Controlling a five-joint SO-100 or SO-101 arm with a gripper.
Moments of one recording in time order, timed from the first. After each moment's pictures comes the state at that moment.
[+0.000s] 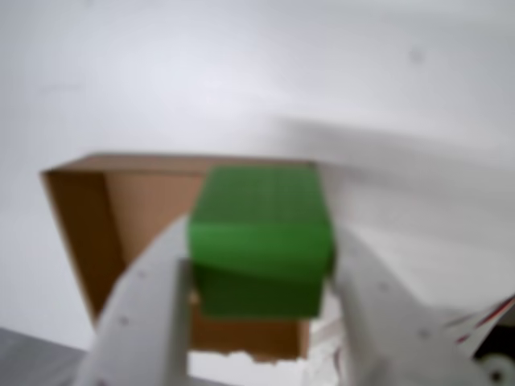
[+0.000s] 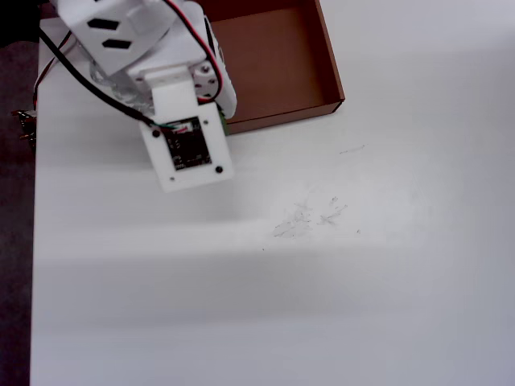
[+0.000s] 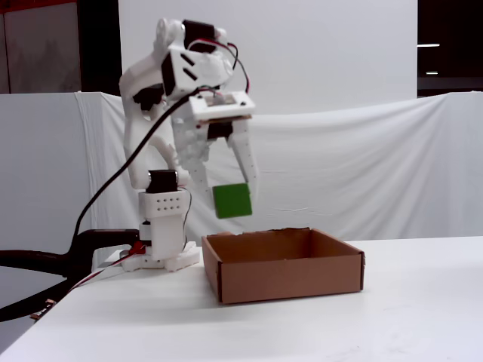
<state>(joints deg) -38.2 118.7 107.2 71.0 -33.2</state>
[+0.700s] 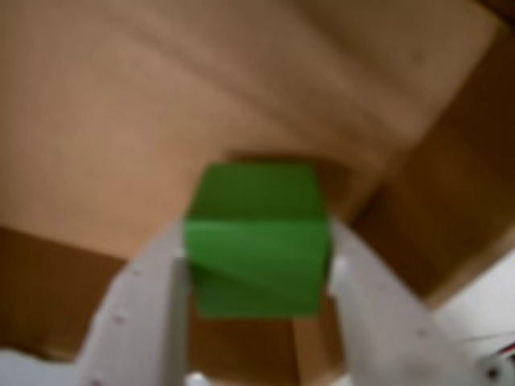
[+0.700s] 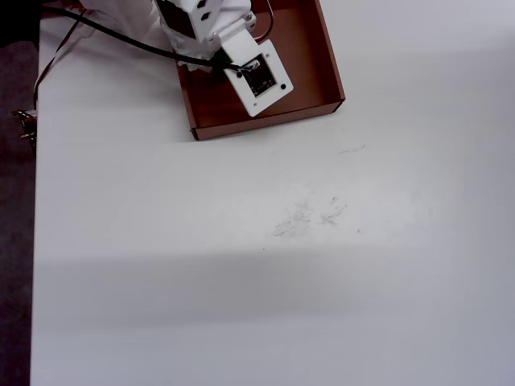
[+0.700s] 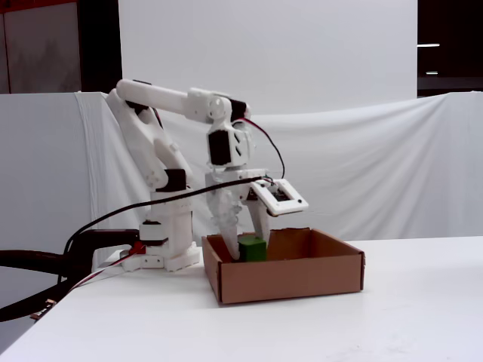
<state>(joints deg) -61.3 119.6 139.1 54.1 -31.1</state>
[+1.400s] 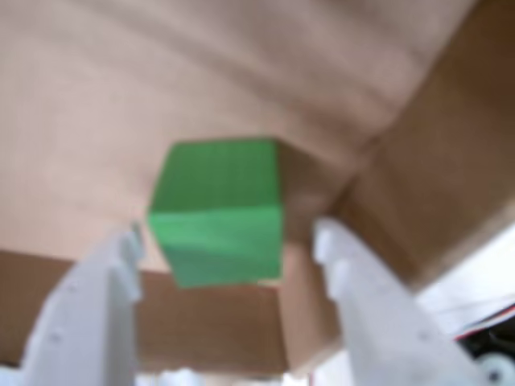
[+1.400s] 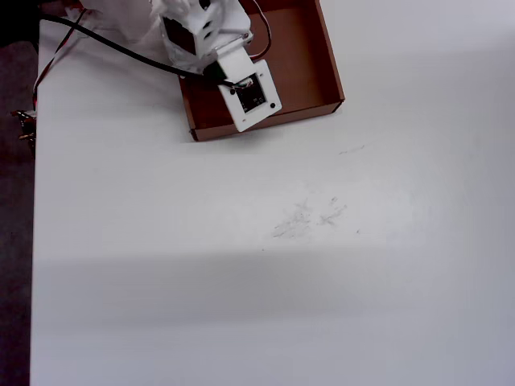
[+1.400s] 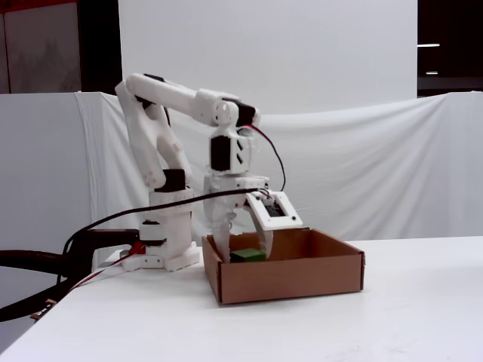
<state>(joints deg) -57.6 113.0 133.7 59.7 -31.1</state>
